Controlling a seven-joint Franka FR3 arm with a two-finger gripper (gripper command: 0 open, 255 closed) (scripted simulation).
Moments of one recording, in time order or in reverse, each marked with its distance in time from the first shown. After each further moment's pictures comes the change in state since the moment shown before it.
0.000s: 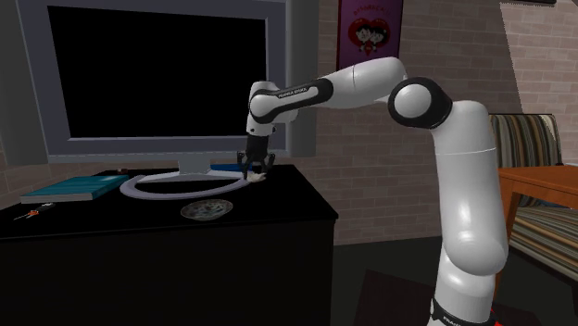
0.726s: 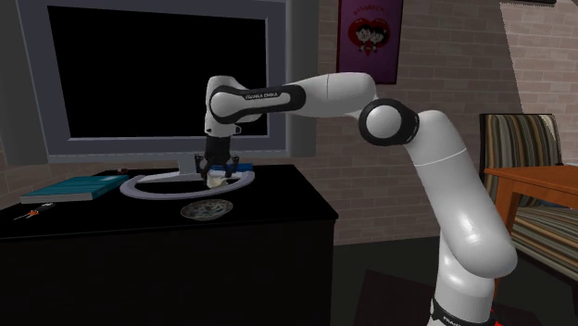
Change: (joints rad) arm 0.164 0.259 0.061 0.385 -0.075 -0.127 0.223
